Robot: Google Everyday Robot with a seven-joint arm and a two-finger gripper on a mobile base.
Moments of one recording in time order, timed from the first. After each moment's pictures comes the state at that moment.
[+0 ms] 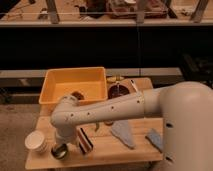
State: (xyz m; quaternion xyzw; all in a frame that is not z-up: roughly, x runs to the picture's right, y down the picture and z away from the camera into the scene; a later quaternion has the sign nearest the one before) arm -0.195 0.263 0.692 -0.18 -0.37 -0.69 0.59
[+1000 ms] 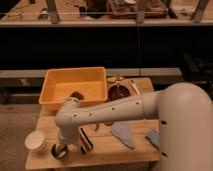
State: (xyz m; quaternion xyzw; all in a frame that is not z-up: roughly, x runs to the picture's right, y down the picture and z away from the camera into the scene) arm -0.189 0.283 0.716 -0.19 -0.39 -0.68 0.59
